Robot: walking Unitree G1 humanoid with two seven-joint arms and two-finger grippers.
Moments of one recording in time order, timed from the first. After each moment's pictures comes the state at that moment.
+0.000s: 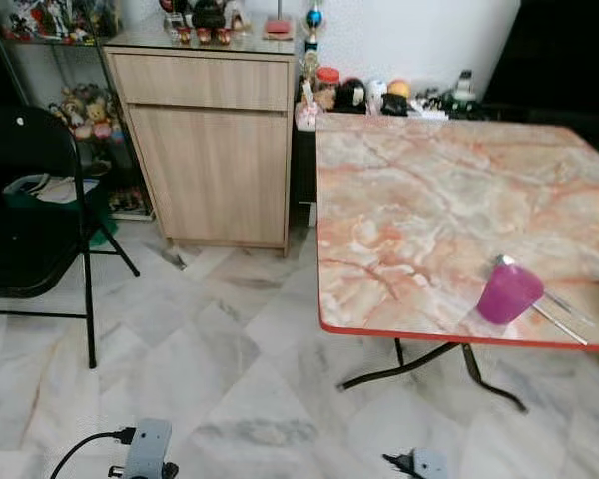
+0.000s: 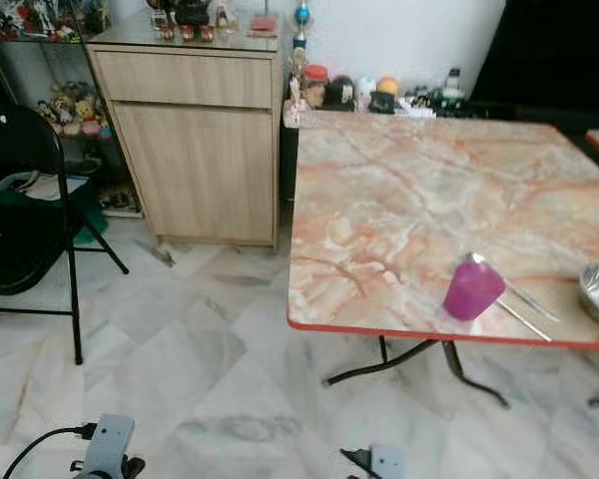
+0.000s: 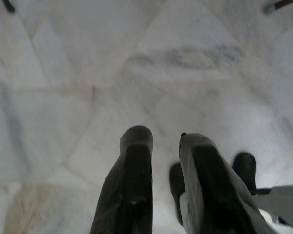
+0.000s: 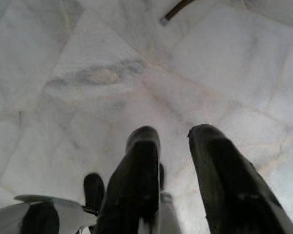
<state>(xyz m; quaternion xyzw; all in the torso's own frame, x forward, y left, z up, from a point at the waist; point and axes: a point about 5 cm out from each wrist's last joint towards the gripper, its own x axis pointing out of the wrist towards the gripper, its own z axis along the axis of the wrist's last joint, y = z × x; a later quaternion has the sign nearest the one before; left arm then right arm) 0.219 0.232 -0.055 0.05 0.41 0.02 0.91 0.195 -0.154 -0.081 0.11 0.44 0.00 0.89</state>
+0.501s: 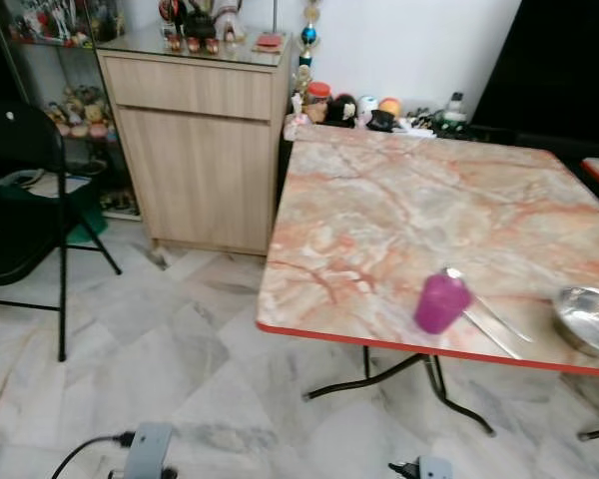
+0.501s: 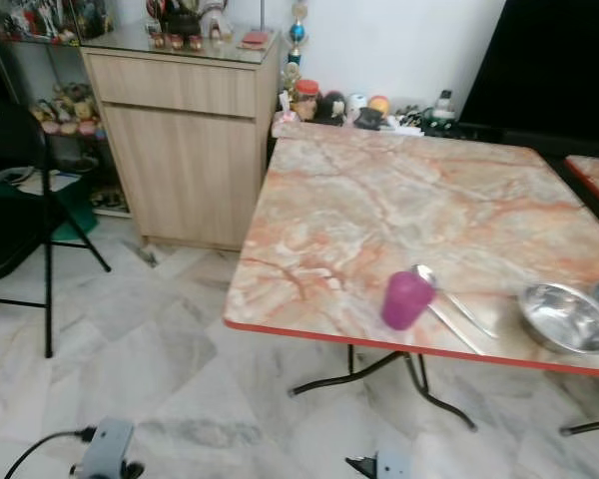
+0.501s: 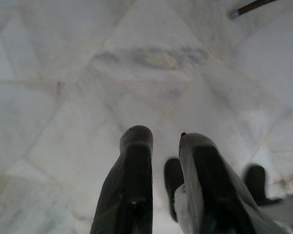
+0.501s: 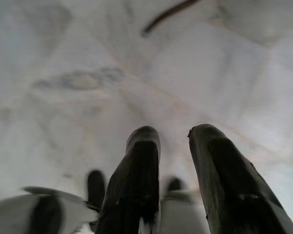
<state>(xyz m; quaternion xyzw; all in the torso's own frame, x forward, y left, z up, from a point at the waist) 0.215 0.234 -0.057 0.05 0.41 0.02 0.91 0.187 -0.146 -0.084 0.11 0.44 0.01 0.89</state>
